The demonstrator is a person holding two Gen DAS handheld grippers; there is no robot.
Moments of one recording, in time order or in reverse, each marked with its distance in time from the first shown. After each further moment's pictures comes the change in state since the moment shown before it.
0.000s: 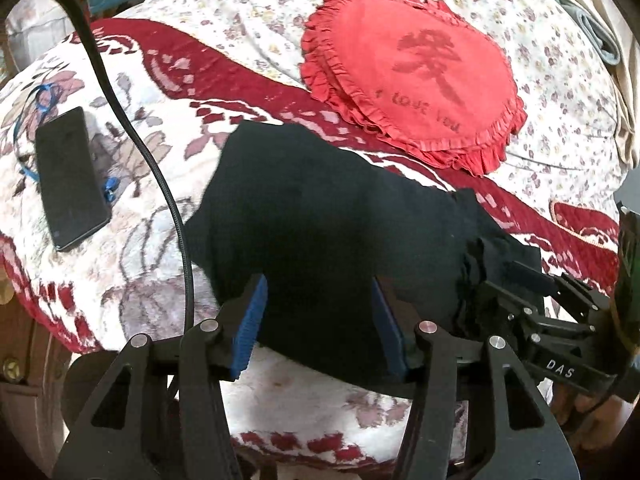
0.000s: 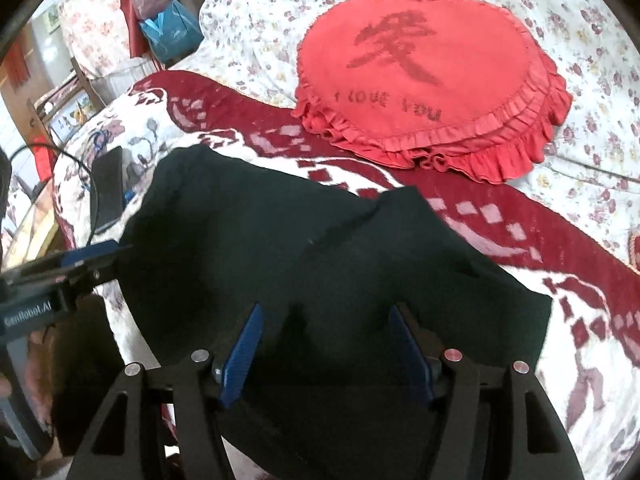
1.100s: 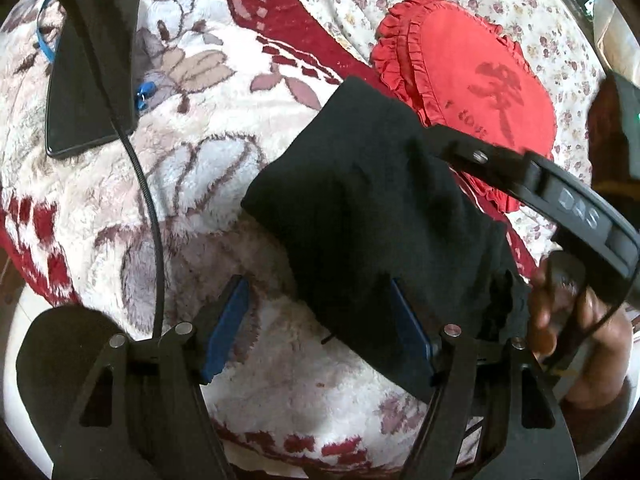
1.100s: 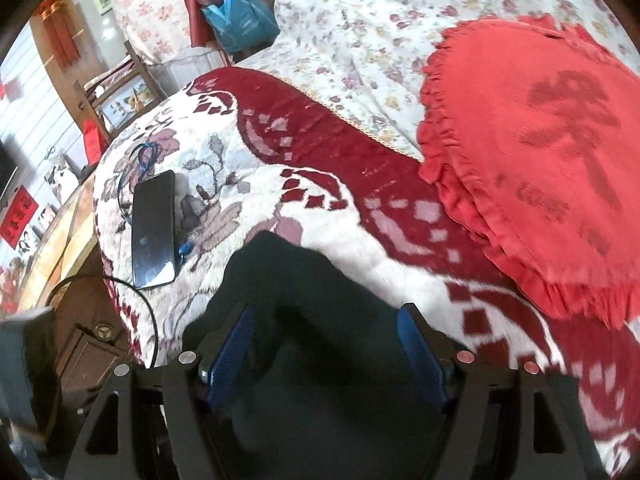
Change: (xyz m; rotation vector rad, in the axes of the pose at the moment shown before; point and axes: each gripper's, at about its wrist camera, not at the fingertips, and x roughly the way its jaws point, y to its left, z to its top) left arm 0.029 0.071 -0.012 -0.282 0.074 -0.102; right arm 0.082 0.088 0.117 -0.152 0.007 0.204
